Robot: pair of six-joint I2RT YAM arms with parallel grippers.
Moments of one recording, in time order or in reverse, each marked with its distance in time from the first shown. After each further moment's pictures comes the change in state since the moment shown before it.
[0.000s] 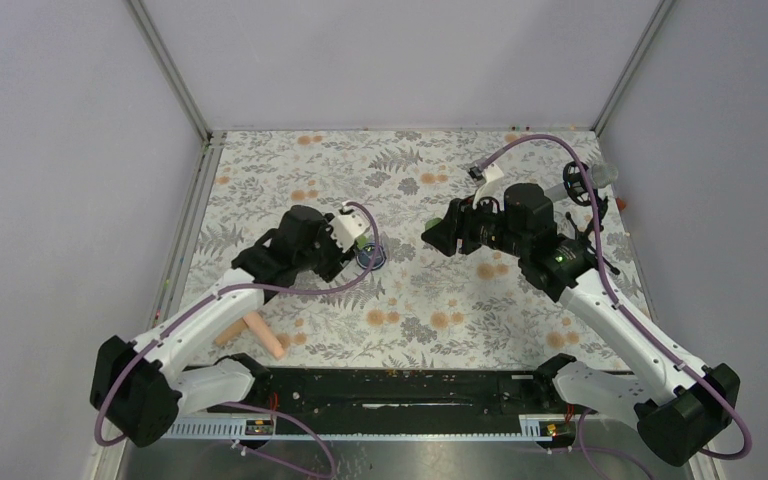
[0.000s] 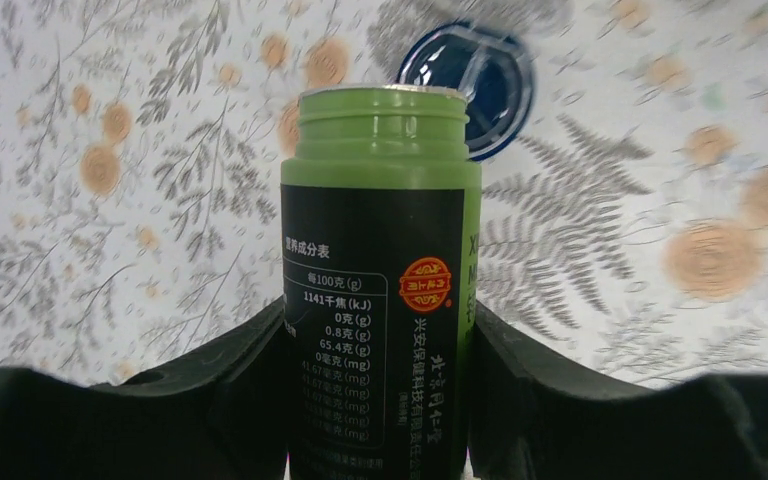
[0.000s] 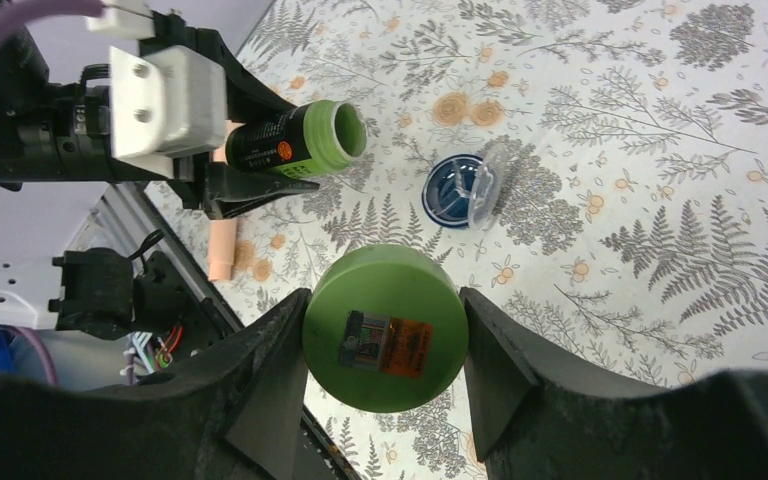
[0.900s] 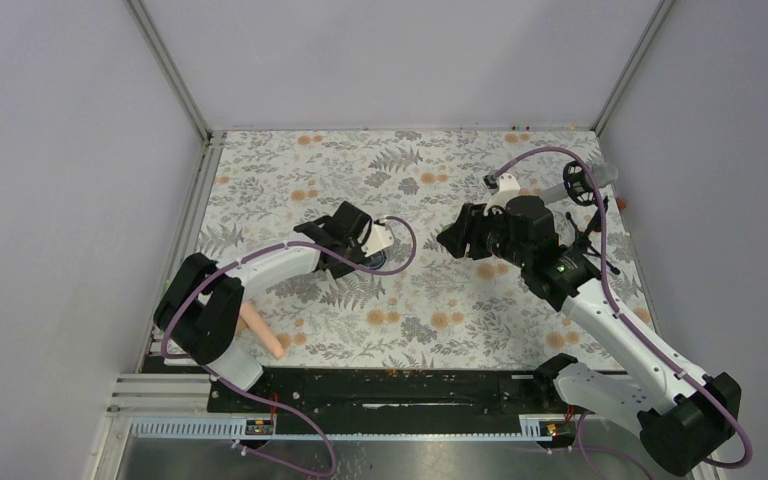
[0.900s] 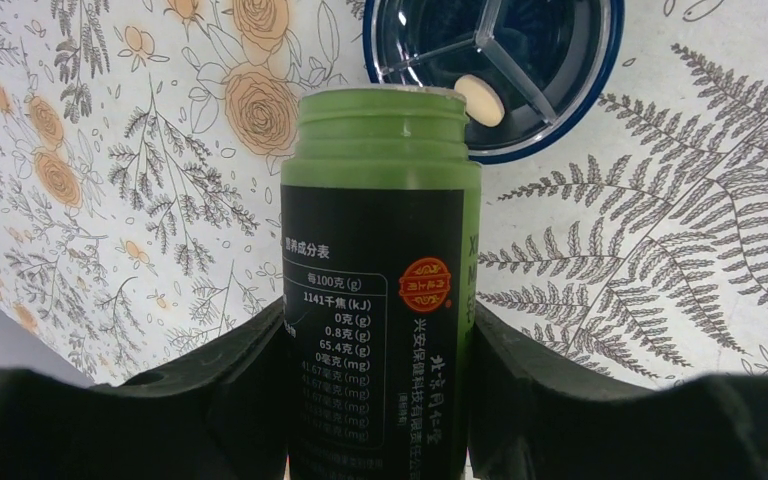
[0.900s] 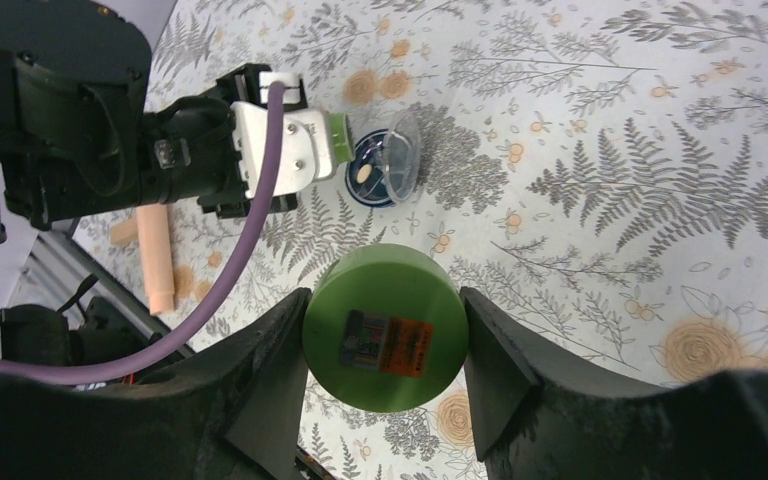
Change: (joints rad) left arm -0.061 0.442 0.163 -0.058 -0.237 0.158; right arm -0.019 -0.042 -0.087 -0.029 0.172 0.067
